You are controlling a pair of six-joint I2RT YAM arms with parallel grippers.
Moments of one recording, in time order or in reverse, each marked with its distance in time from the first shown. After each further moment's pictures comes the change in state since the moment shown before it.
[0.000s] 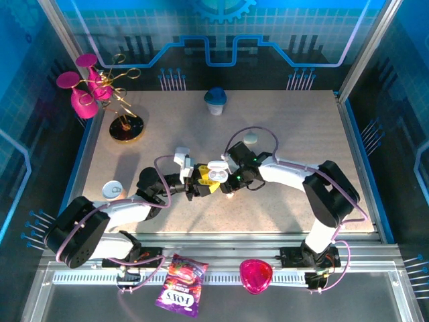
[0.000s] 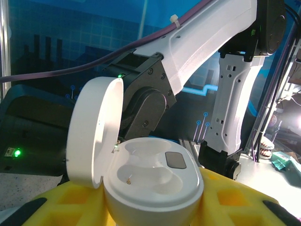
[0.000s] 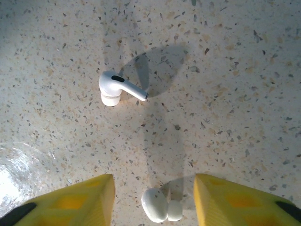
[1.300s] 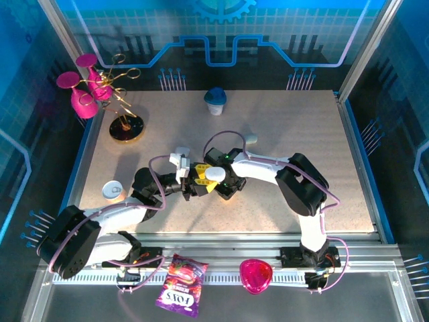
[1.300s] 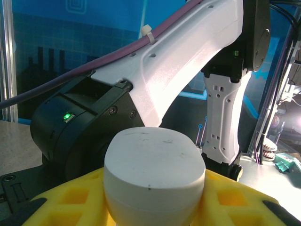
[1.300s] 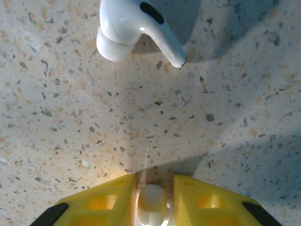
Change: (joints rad) left arm 0.010 -0.092 0.000 -0.069 0.000 0.019; right arm 0.146 0.245 0.298 -0.390 0.244 -0.227
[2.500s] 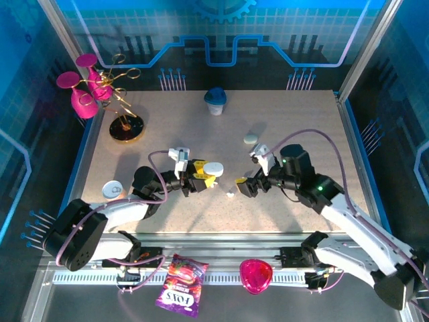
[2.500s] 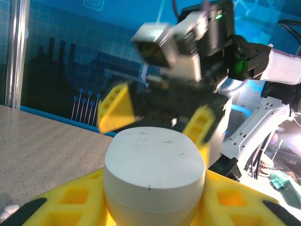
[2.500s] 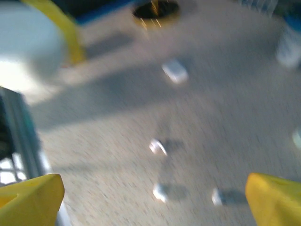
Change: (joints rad) left arm 0.048 0.071 0.000 0.091 0.001 -0.136; right arm -0.230 -1.079 -0.519 0.454 -0.357 -0.065
